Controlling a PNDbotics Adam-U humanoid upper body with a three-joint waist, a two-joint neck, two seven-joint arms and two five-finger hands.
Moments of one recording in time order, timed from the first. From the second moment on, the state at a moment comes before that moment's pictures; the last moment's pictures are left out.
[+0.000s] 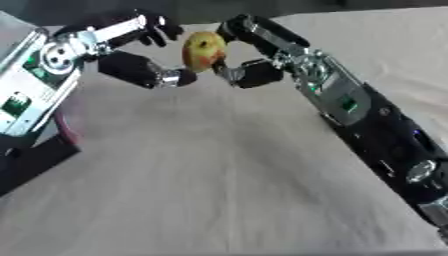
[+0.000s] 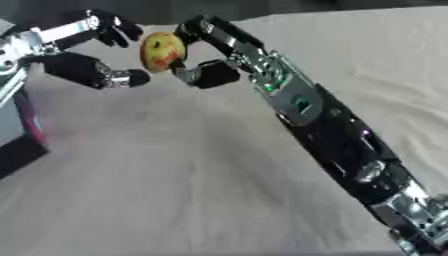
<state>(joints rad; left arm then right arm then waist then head) -1.18 0.31 -0.57 -1.25 -0.32 0.17 -0.37 -0.77 -0.53 0.33 -1.54 0.08 -0.07 0.22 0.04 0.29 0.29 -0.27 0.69</state>
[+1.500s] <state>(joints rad) -1.17 0.26 -0.58 -1.21 -0.29 0.11 -0.36 -0.77 -0.52 0.34 -1.56 0.08 -0.07 0.23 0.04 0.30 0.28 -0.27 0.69</state>
